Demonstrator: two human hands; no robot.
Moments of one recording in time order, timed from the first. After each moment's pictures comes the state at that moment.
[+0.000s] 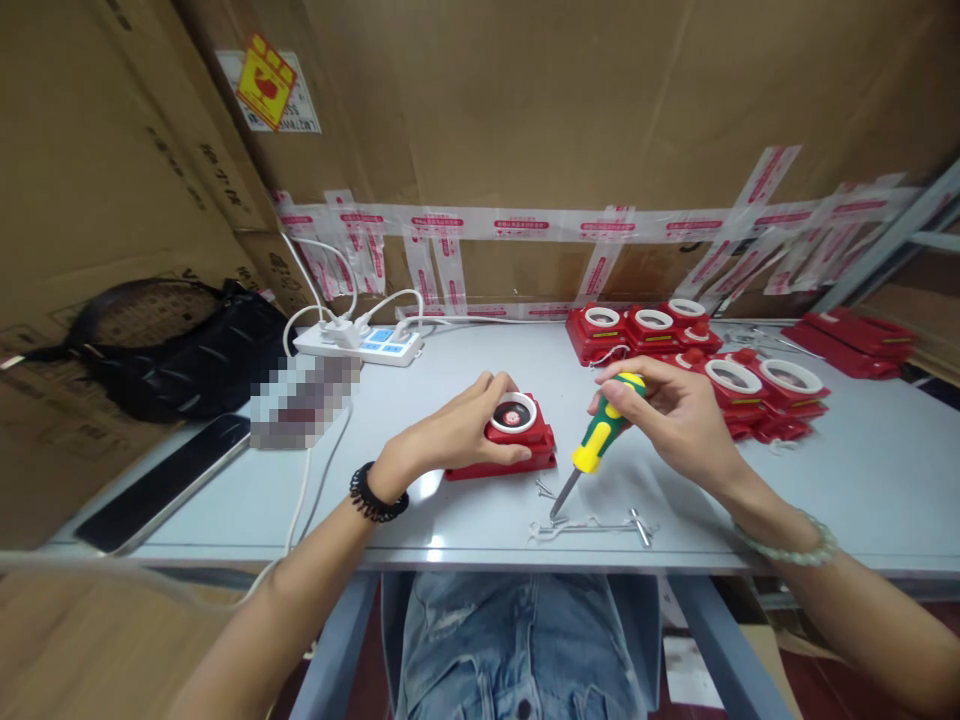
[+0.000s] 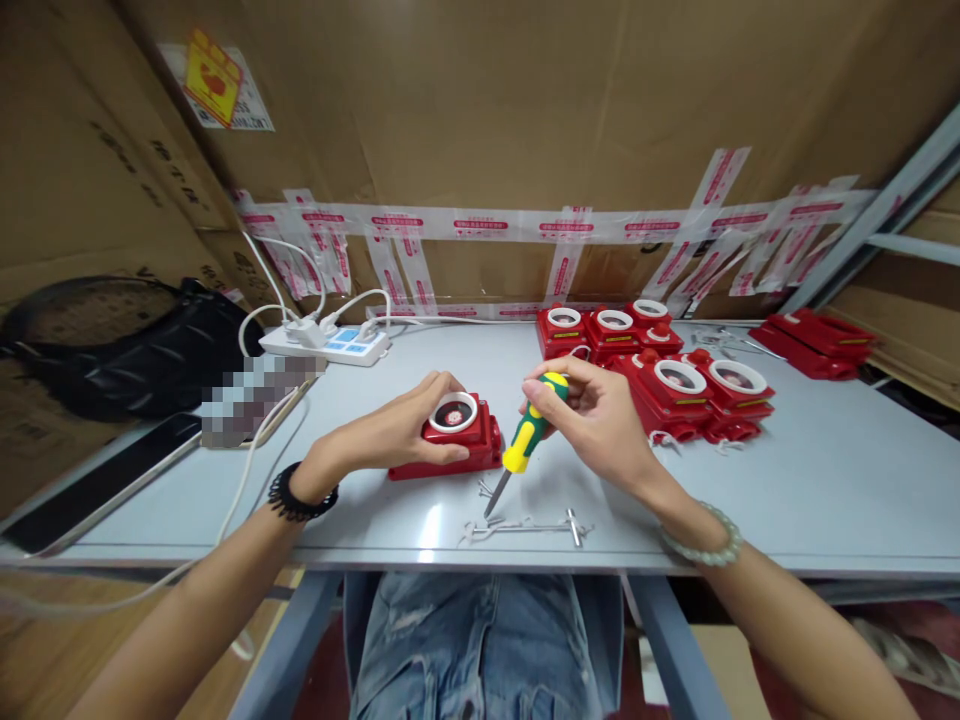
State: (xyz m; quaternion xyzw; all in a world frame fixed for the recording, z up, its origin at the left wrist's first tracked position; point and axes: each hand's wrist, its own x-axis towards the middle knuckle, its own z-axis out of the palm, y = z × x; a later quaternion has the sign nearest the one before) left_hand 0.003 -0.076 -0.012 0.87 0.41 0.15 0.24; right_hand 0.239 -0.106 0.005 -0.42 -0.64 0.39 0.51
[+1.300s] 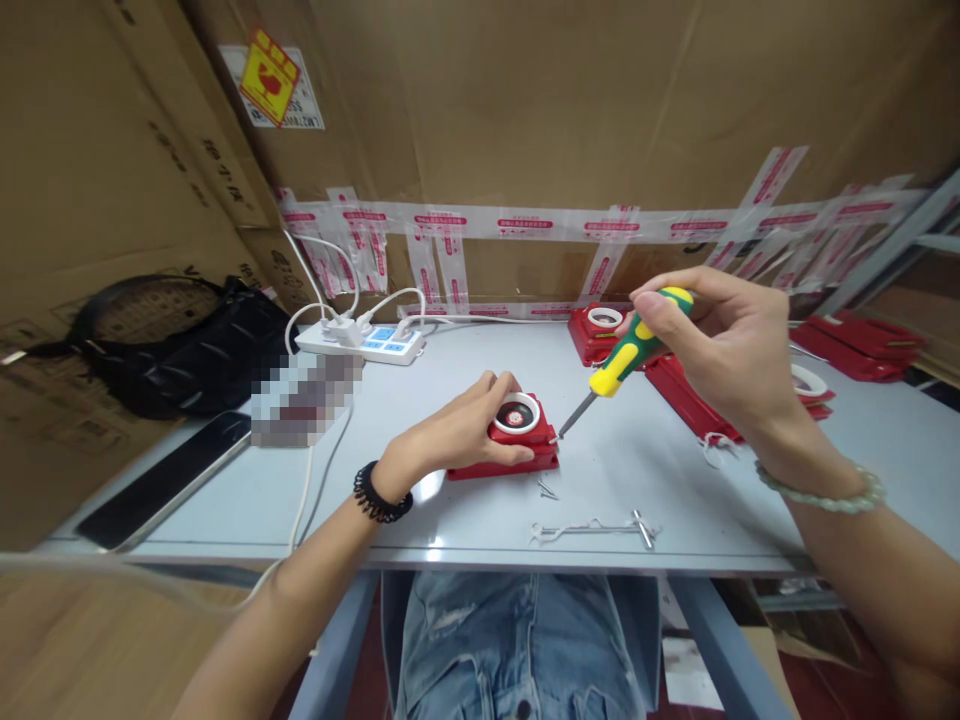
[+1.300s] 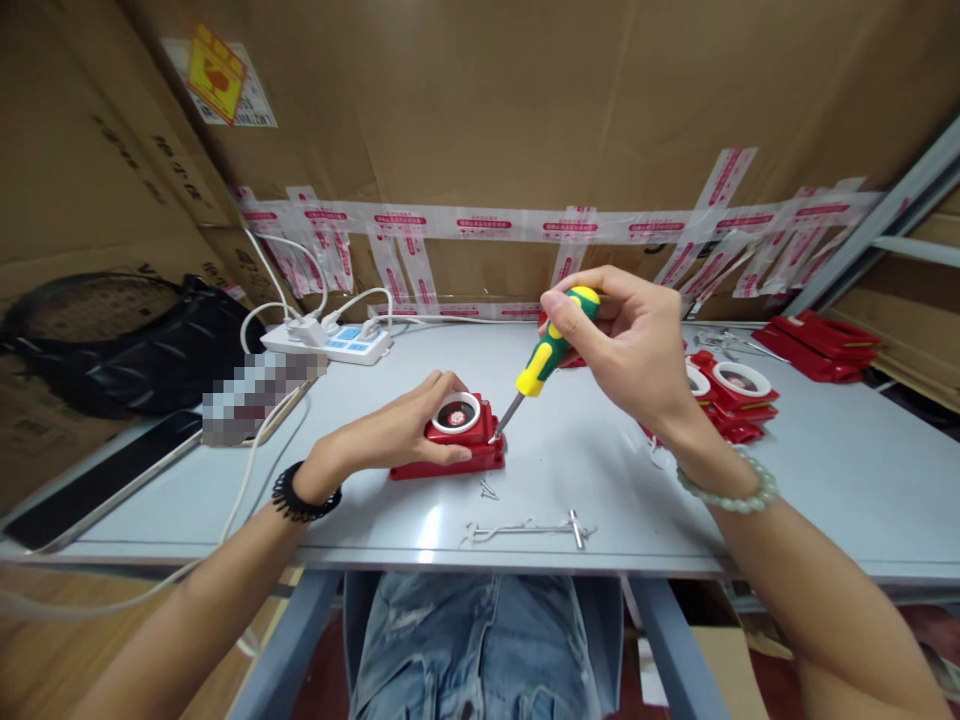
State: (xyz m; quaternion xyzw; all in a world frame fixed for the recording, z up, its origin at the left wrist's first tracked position) left_hand 0.003 -0.076 -0.013 0.86 0.42 0.16 0.25; right_hand 0.237 -0.084 0.054 -0.39 -0.69 0.12 0.60
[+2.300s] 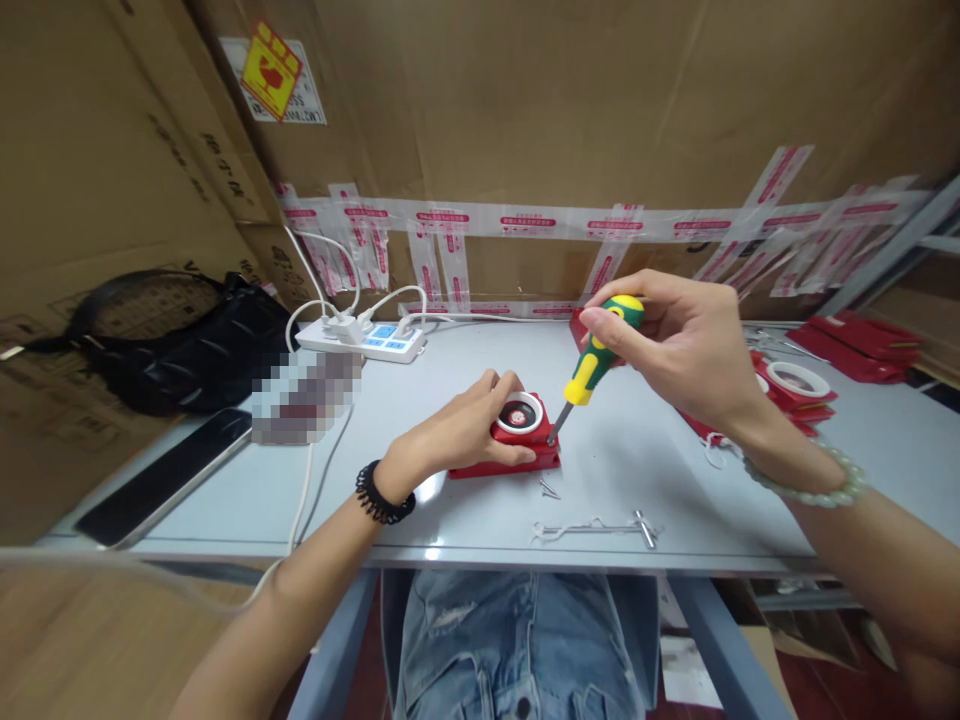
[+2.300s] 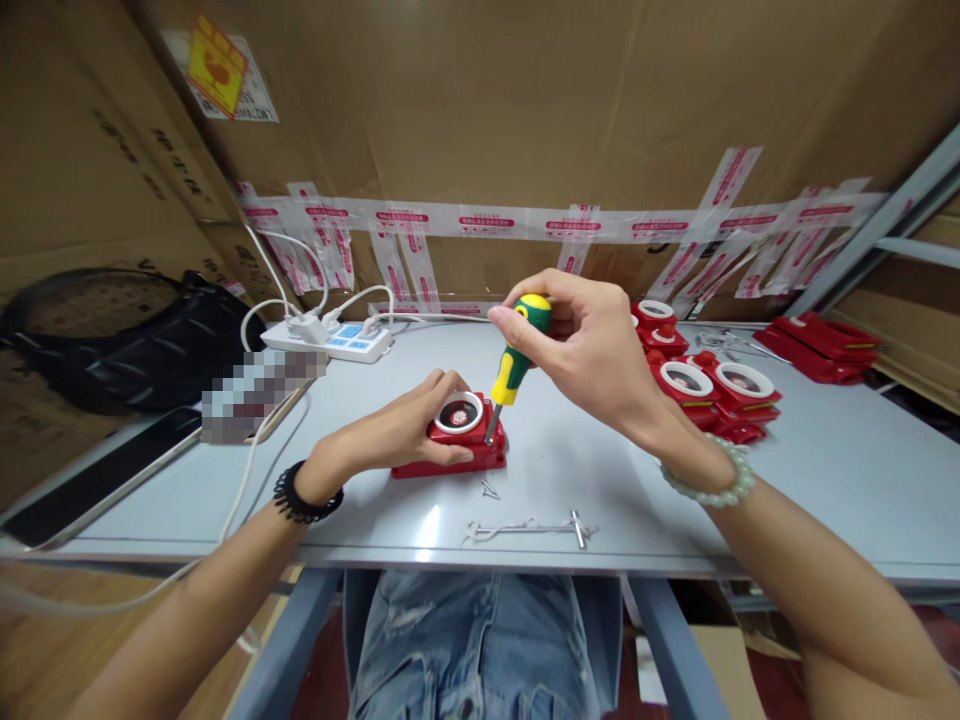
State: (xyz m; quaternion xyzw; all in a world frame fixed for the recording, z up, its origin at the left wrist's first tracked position) left_hand 0.004 -0.078 -0.013 0.86 0.42 0.16 0.25; right_hand 0.214 -0.088 0.060 -0.38 -0.75 0.16 0.52
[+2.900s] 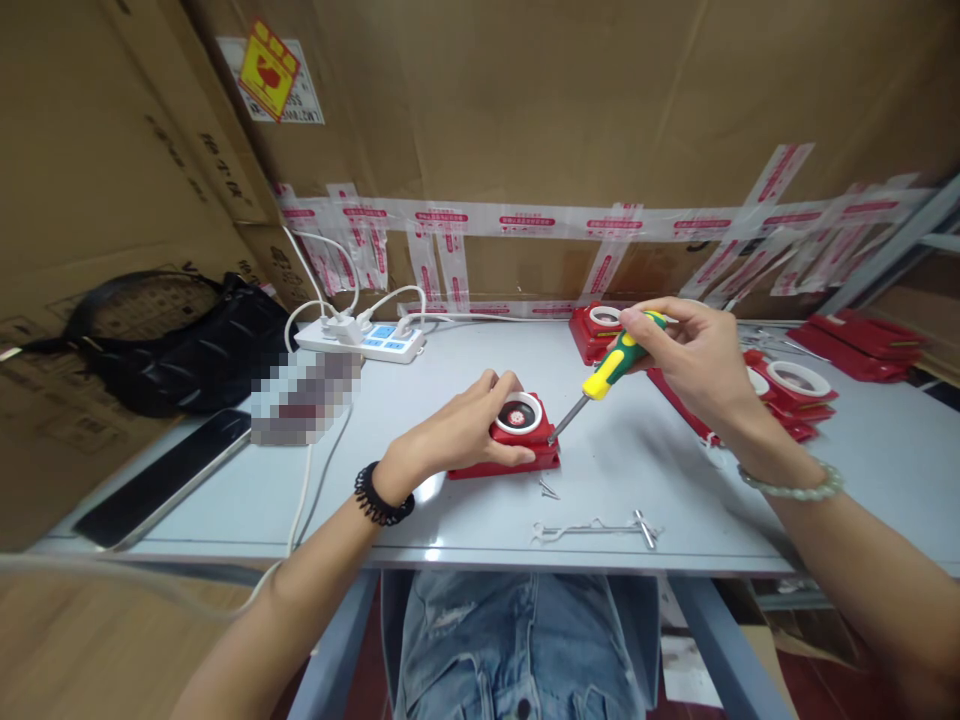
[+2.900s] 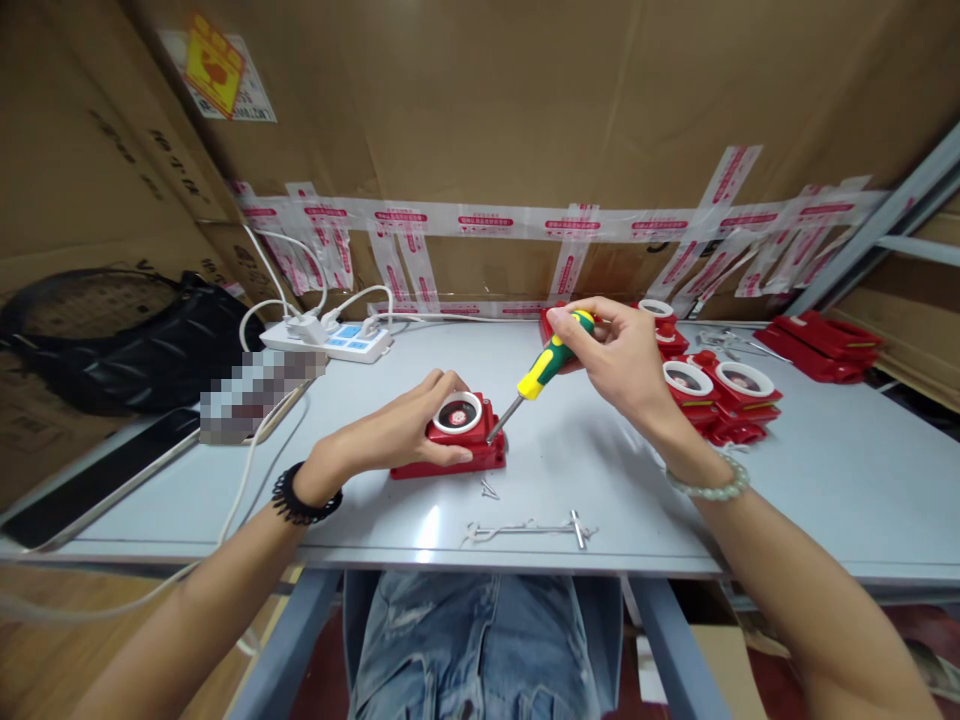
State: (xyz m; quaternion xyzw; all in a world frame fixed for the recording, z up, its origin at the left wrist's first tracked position) left_hand 0.004 -0.078 -0.012 0.86 0.43 0.15 0.24; right_hand 0.246 -0.061 0.028 -0.44 -0.61 0.29 0.59
